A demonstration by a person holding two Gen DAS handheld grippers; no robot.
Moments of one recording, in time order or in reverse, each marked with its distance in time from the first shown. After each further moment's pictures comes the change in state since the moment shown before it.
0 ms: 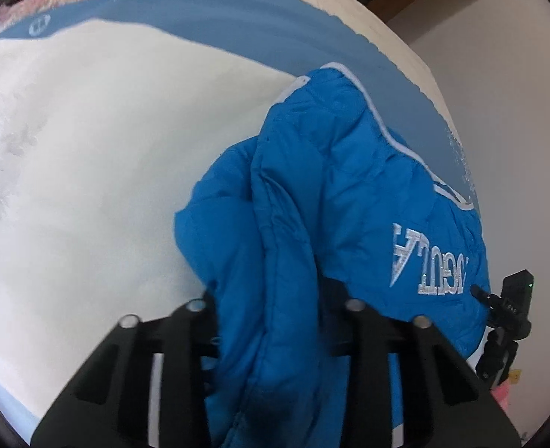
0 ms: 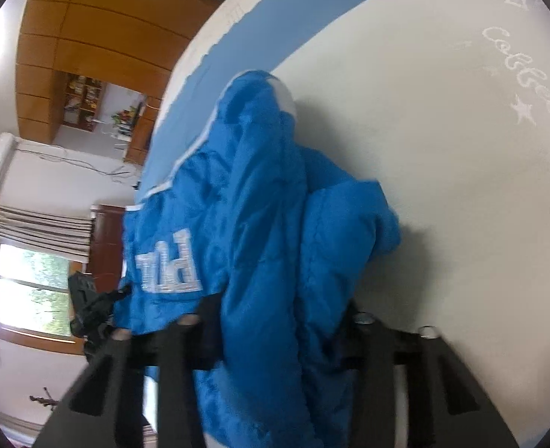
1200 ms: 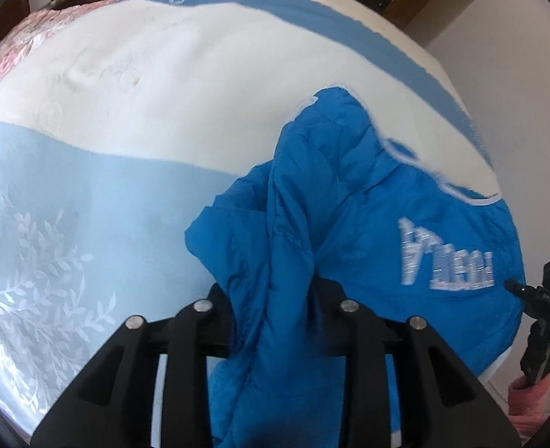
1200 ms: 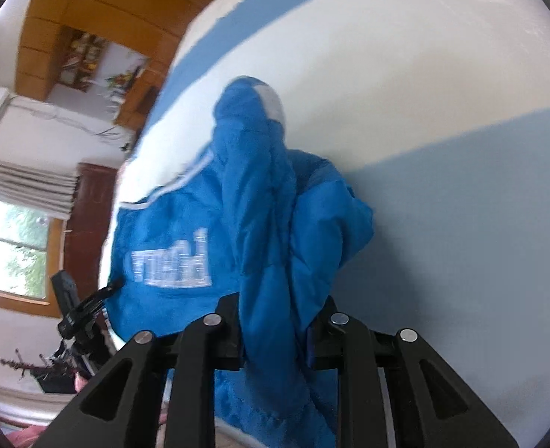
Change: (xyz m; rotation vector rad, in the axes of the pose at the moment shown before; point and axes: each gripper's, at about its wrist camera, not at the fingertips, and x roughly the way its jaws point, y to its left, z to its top) left arm -0.084 0.058 -0.122 0.014 -0.071 0.151; right arm -0.033 0.048 -0.193 -0.065 0.075 -0.157
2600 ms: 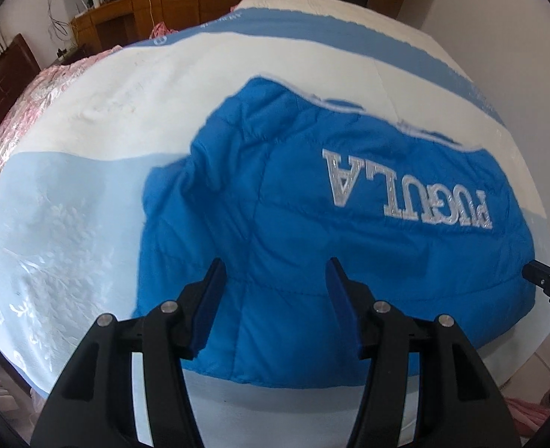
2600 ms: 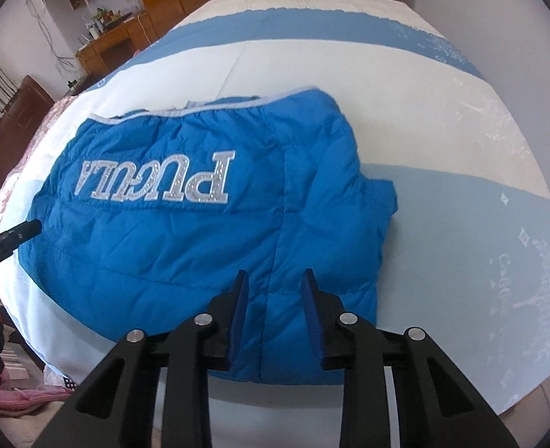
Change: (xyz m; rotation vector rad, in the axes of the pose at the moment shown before) left arm -0.008 -0.129 -0.010 0.147 -0.069 0.203; right arm -0.013 0.088 -0.098 -0.341 -0.110 -0.439
